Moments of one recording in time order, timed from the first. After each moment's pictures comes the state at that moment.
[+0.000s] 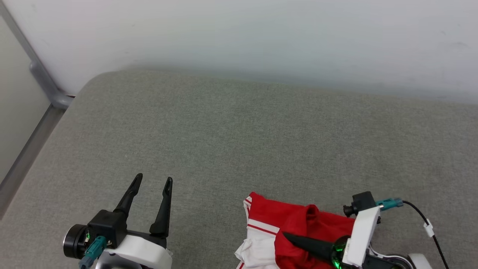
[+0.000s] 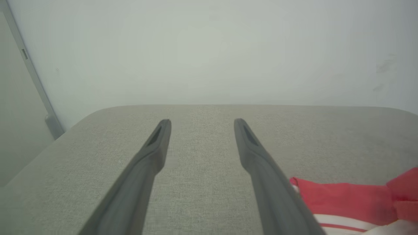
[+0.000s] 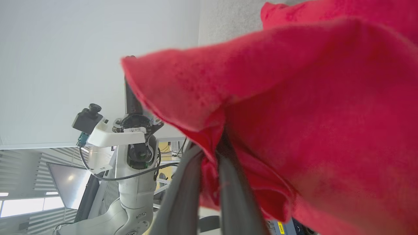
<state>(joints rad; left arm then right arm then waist) -0.02 0.30 -0.27 0.04 -0.34 0.04 -0.25 -0.11 -0.05 0.11 0.23 1.31 0.13 0.93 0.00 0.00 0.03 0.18</state>
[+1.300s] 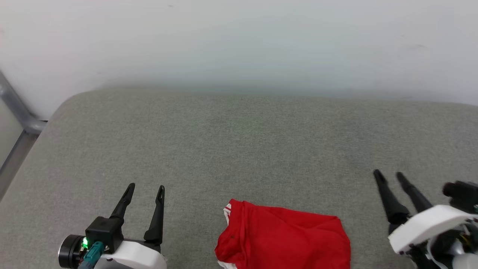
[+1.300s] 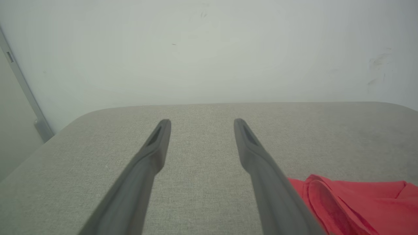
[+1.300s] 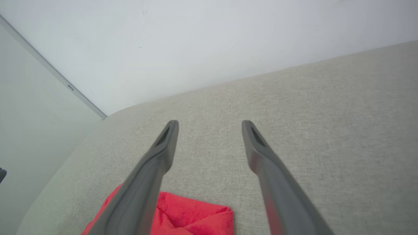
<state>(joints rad) -0.01 0.29 -0.25 0.09 -0.33 0.07 -0.26 -0.06 -0.13 -0.02 0.07 0.56 0.13 0.16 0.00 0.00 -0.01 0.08</state>
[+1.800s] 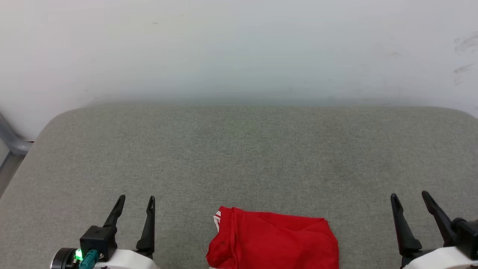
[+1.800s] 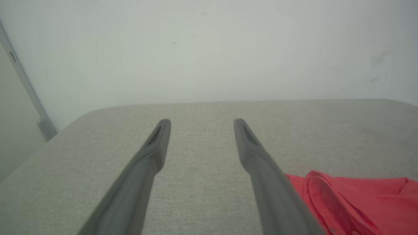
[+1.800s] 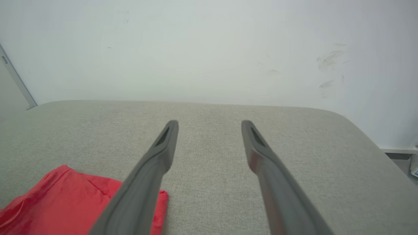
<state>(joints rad) 0.03 0.30 -0.23 0.12 -0.34 0.11 -0.26 0.17 -0.09 -0.09 -0.20 0.16 0.13 0.07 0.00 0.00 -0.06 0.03</state>
